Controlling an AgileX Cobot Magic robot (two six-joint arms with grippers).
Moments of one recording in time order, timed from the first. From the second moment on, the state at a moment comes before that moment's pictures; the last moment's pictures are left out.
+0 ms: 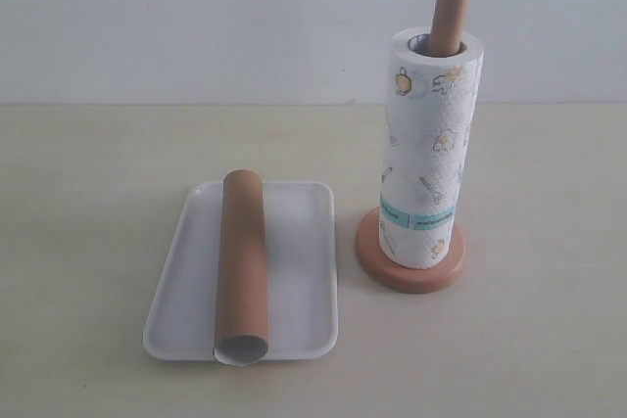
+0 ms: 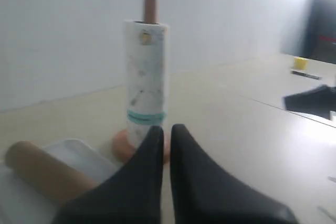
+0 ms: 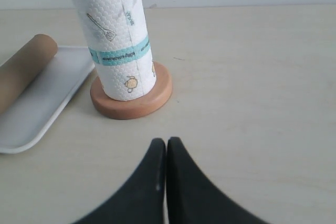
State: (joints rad) left arm -0.57 0.06 0.00 1.49 -0.25 -1.63; right arm 0.22 0.00 0.00 0.24 0.40 -0.13
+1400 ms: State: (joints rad) left arm -0.20 0.00 0.00 0.67 -0.07 -2.06; right arm 0.22 0.00 0.00 0.24 0.40 -0.13
